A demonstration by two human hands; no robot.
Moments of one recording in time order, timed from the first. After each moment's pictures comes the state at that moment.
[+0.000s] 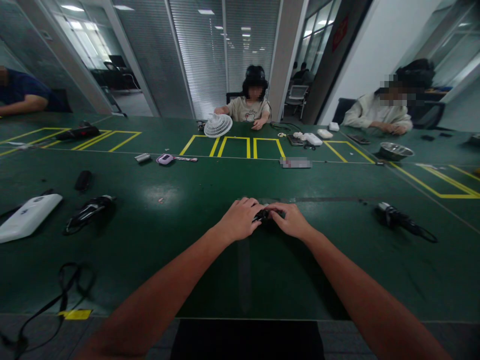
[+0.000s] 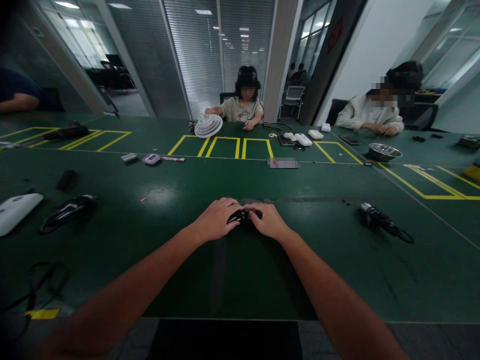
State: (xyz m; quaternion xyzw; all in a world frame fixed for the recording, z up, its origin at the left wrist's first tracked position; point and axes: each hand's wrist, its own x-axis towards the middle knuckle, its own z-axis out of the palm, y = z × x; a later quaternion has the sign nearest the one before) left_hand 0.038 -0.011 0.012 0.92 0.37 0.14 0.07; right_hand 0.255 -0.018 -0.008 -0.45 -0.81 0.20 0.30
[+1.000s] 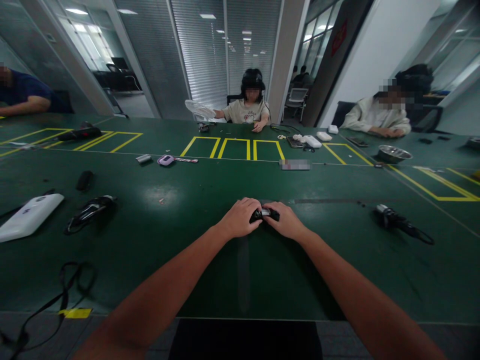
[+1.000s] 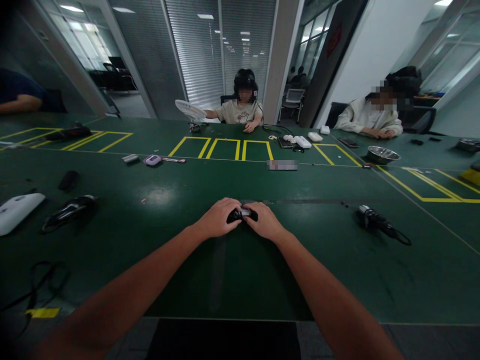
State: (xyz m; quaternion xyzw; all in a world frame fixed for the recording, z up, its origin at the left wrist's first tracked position) left_hand 0.040 -0.002 0.001 0.91 0.35 0.20 0.12; right_hand 0.253 -0.010 -0.023 -0.45 -0.83 0.14 0.29
